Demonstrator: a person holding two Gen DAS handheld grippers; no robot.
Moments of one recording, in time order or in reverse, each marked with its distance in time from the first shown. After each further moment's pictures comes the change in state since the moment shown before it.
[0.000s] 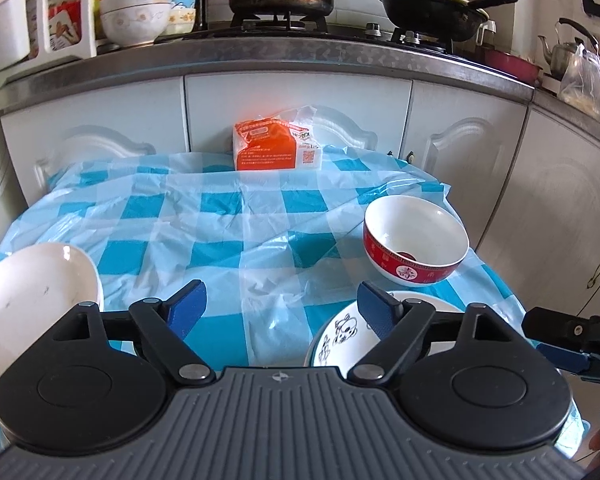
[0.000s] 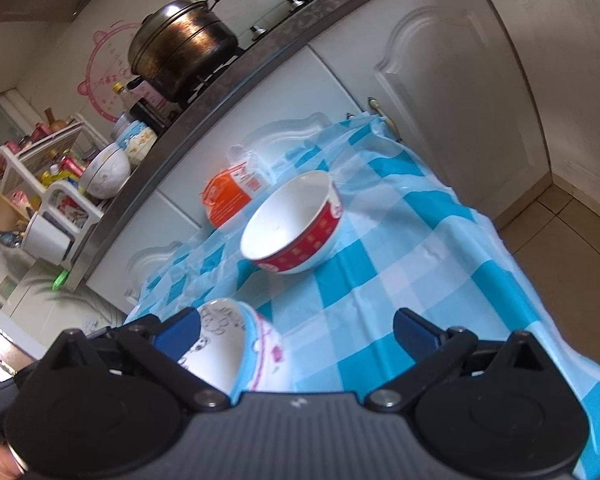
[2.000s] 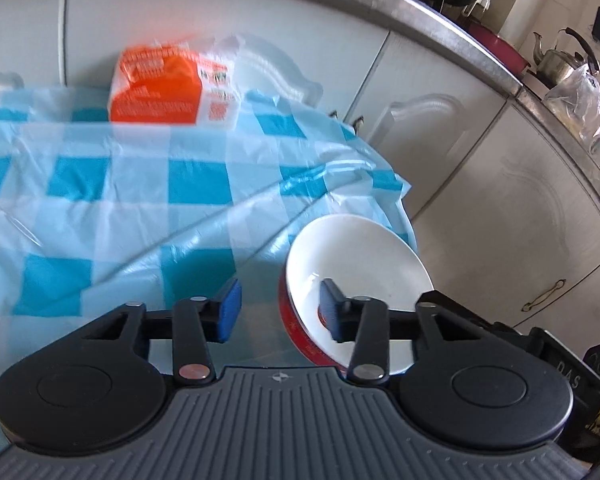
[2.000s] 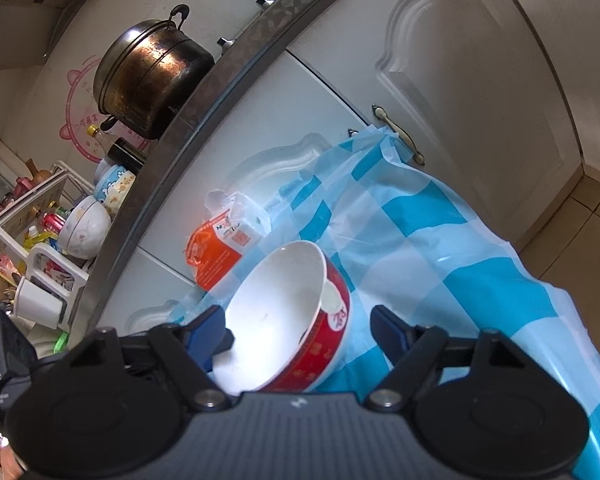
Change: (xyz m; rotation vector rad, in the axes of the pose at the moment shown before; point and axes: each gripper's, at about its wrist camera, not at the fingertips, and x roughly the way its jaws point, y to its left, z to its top) left arm 0.140 -0.025 0.059 -0.132 0.263 -0.306; right arm 0.093 -0.024 0.061 0.109 -0.030 0.075
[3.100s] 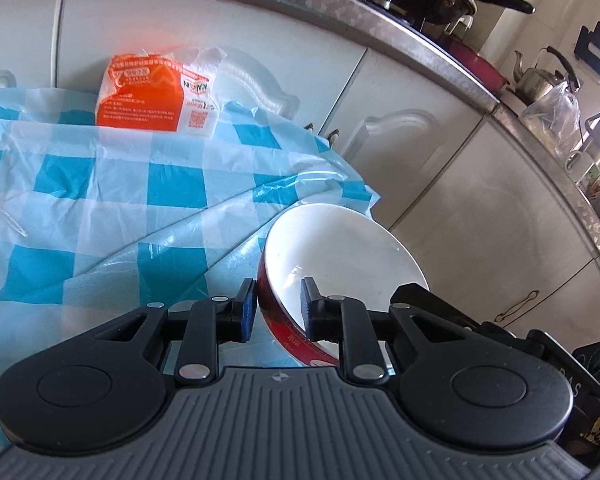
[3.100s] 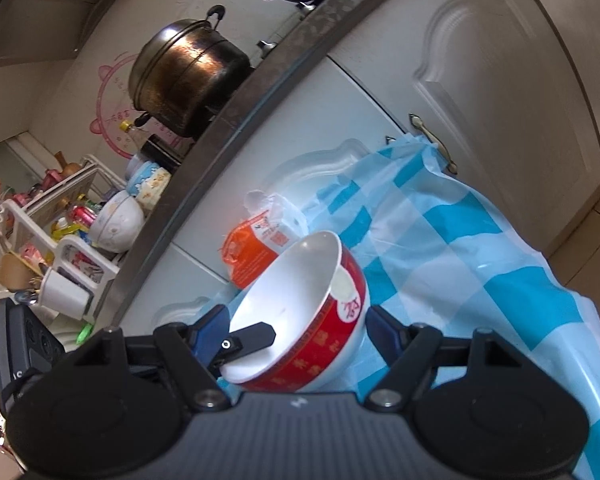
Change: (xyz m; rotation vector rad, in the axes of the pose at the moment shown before) left arm -0.026 -0.006 -0.007 -0.020 -0.061 -0.065; right arm -0.013 0.022 -0.001 -0.042 -0.008 0.083
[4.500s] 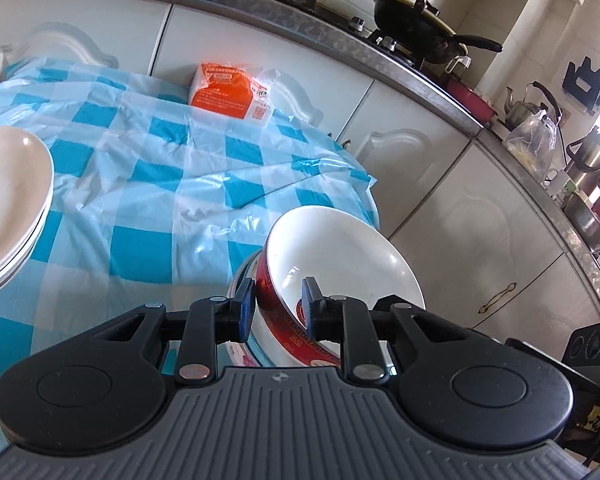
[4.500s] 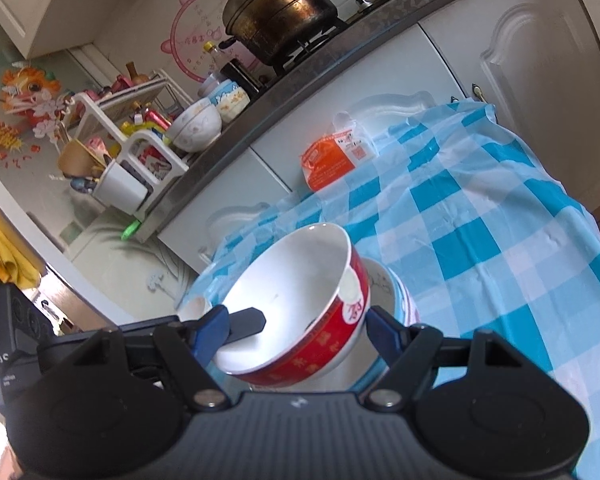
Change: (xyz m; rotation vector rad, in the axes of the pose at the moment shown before) left arm -0.130 0.018 -0.099 -0.079 -0.112 0.034; right arm -0.069 0.068 -0.083 -0.192 0.135 0.051
